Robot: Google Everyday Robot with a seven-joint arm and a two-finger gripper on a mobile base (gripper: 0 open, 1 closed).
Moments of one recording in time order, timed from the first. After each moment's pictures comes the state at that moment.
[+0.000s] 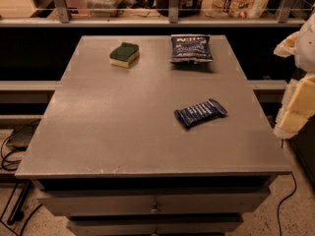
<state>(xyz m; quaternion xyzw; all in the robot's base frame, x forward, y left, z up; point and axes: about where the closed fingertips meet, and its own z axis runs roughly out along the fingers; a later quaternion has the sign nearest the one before) 0.438 -0.217 0.976 -0.60 0.78 -0.03 0.16</state>
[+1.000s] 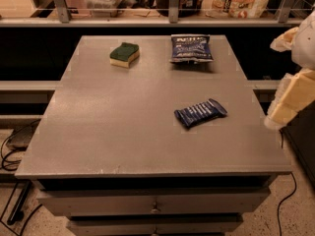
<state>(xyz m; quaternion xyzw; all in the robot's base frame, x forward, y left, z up) 0.456 -0.211 0.977 -0.59 0.78 -0.02 0.21</state>
